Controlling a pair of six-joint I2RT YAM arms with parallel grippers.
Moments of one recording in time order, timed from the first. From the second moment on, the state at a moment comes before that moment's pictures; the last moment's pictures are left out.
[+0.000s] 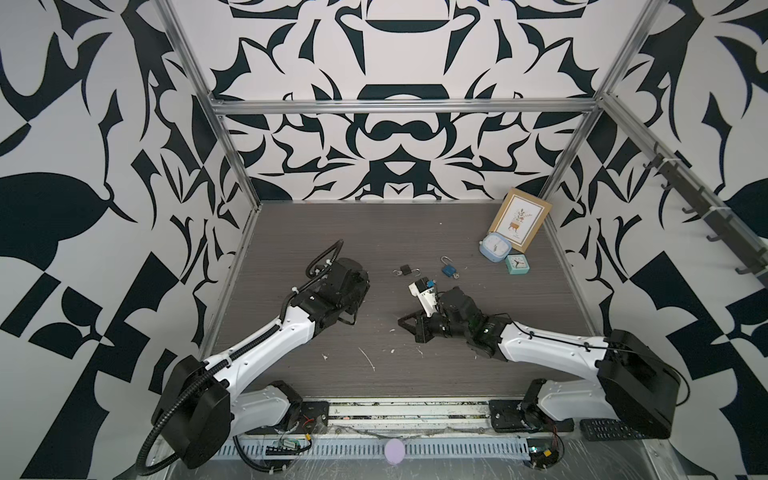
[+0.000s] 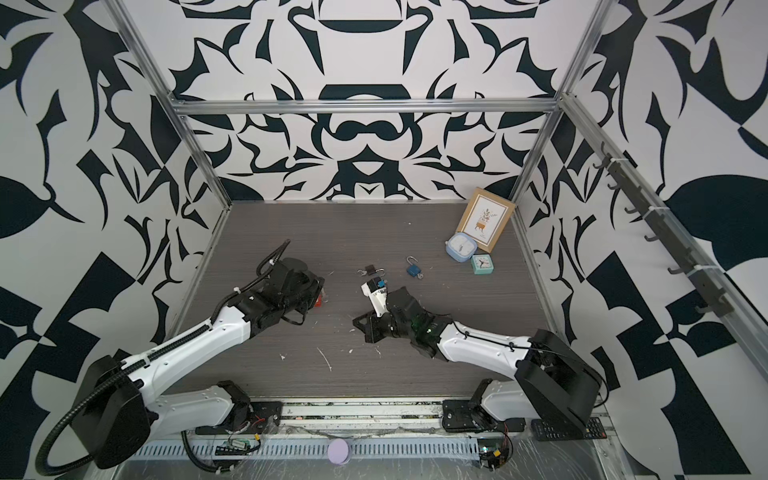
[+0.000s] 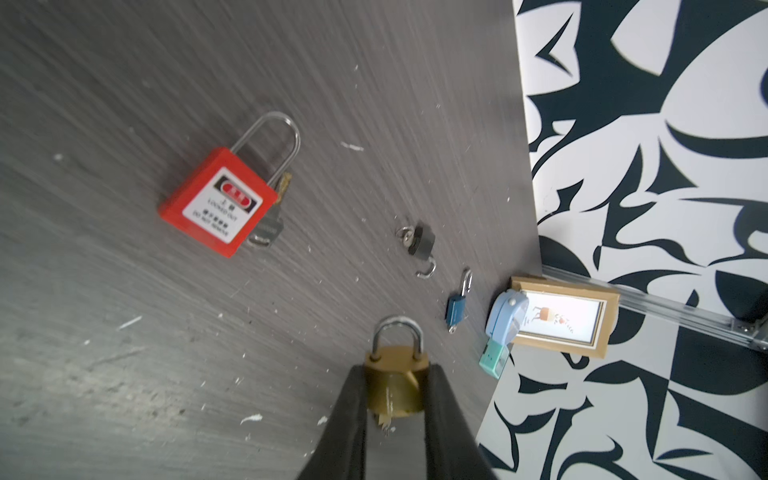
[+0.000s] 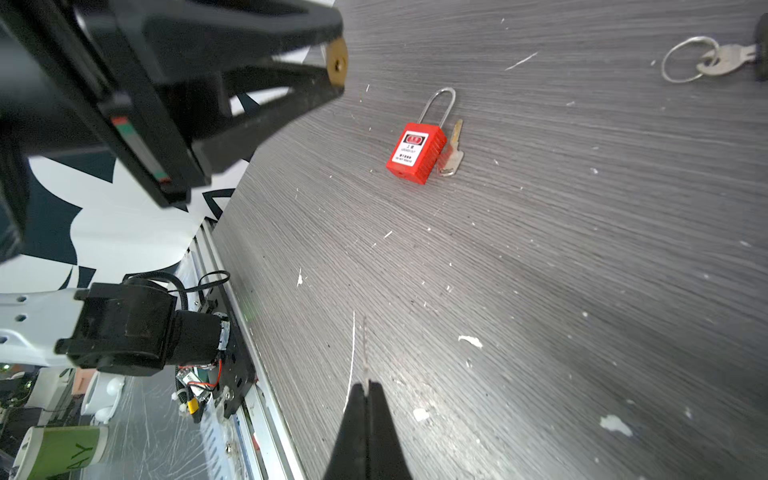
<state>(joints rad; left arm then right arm) -0.65 1.20 0.80 -0.32 -0.14 -1.51 0.87 1.29 0.56 0.20 -0.33 0.61</state>
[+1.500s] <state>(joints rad) -0.97 1.75 1.09 -0.74 0.06 -1.02 0.84 1.07 0.49 -0.09 -0.02 0.63</state>
